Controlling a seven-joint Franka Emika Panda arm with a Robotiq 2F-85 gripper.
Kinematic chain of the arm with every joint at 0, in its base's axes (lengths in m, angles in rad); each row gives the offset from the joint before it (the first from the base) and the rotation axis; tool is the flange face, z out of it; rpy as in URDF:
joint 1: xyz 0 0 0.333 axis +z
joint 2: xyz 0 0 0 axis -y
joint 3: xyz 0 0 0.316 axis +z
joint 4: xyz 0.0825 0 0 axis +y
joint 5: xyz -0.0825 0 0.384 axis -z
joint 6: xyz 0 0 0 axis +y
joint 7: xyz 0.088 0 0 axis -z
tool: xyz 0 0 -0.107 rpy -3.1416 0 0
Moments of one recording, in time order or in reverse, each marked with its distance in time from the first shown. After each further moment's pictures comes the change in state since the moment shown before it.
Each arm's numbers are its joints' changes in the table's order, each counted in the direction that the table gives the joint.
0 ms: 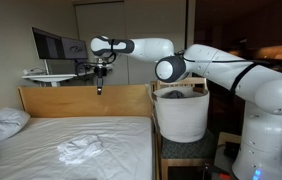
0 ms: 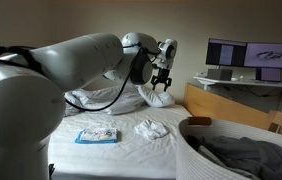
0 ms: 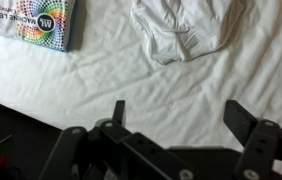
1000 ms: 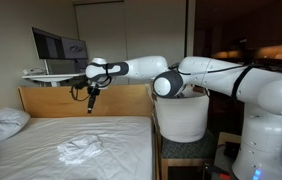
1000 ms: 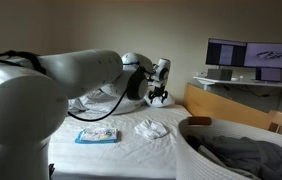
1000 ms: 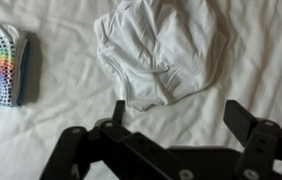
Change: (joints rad) arm 0.055 -0.191 -0.001 0.001 -0.001 -0.376 0.071
